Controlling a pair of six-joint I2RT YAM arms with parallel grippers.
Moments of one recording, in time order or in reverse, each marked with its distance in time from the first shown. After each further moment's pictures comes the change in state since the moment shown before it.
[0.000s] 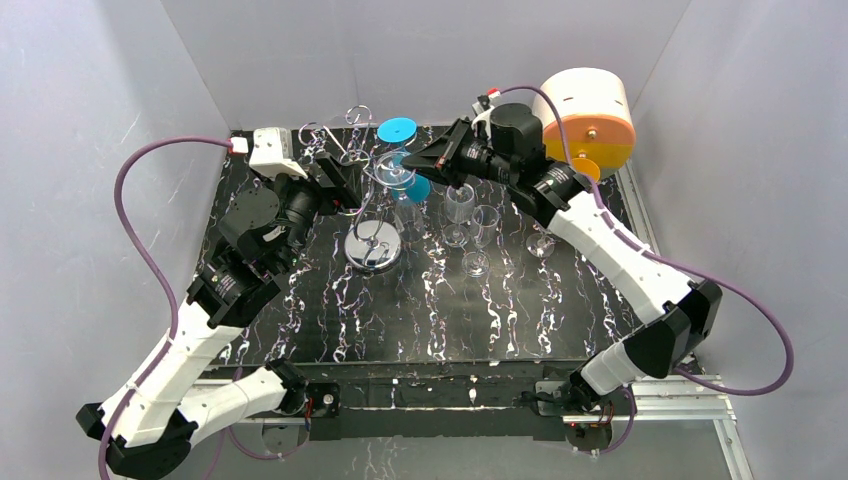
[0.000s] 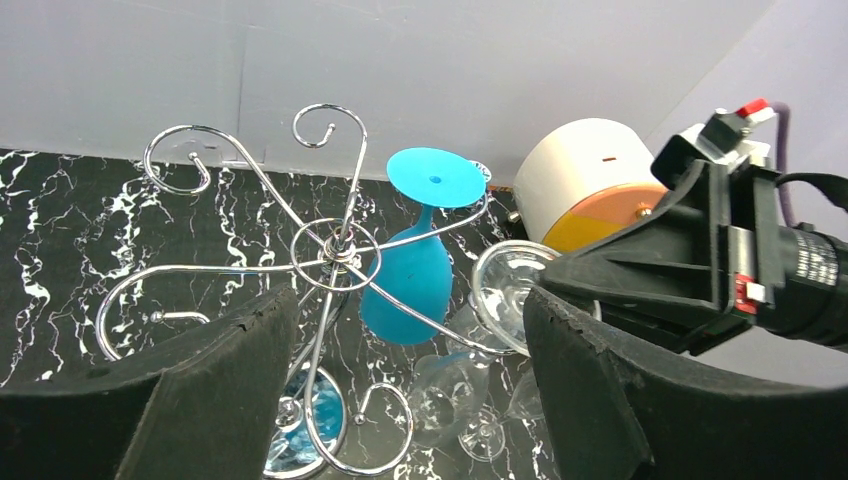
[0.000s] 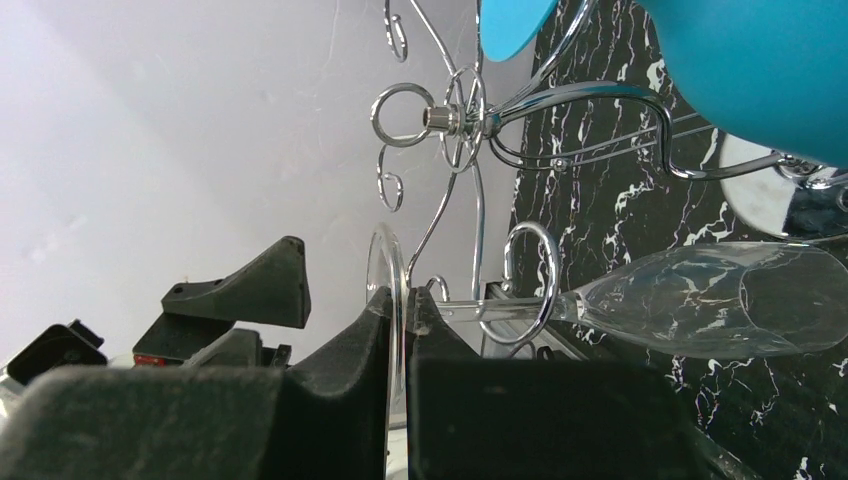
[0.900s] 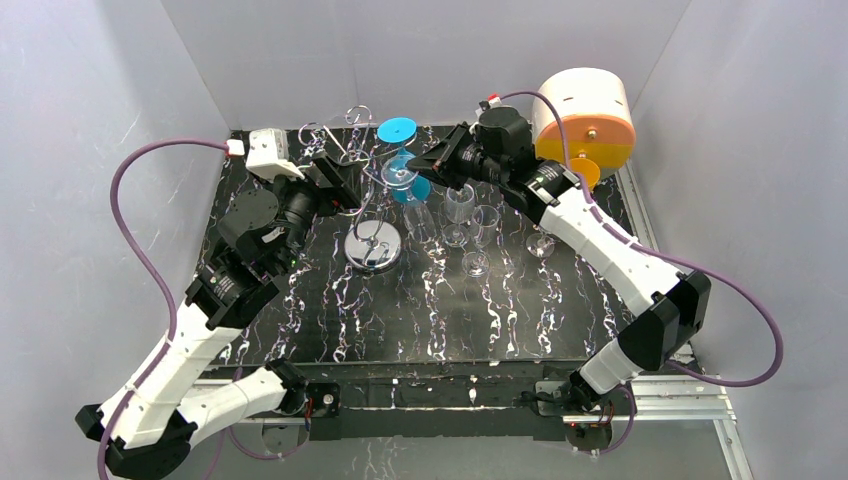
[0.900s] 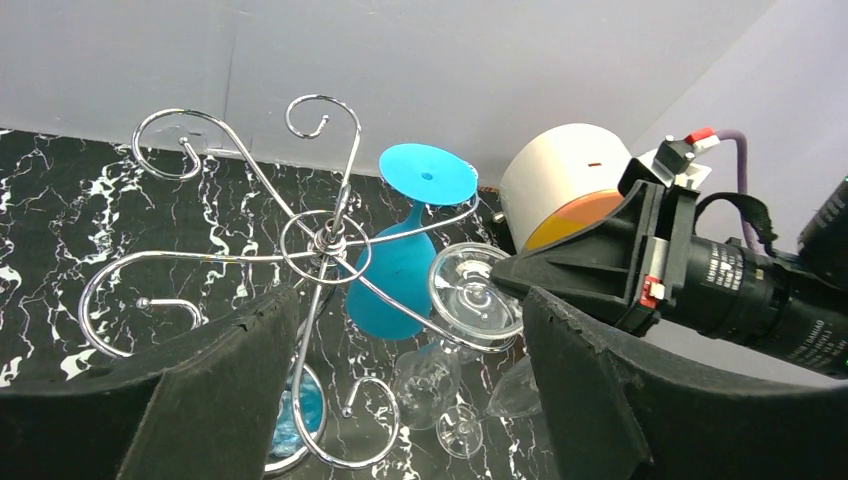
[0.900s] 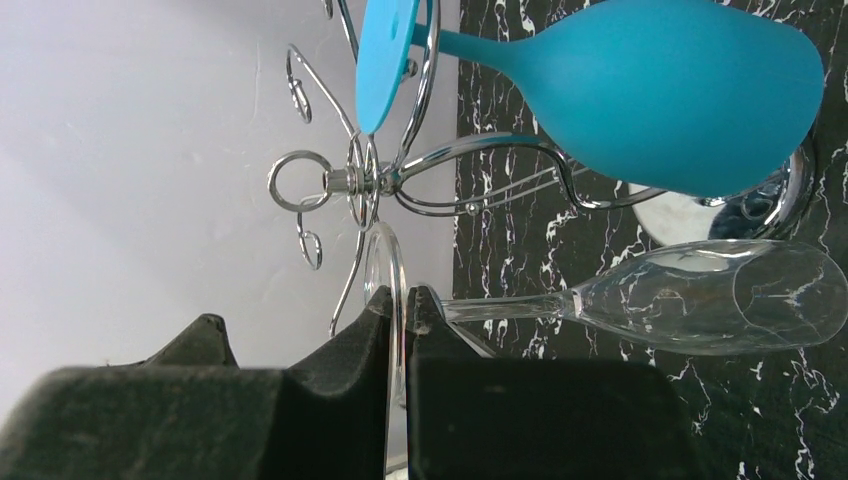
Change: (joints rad) left arm 0.000 -0.005 -0.002 -0.010 -0.001 -0.062; right arm 0.001 0.017 -0.009 -0.069 0.130 -0.037
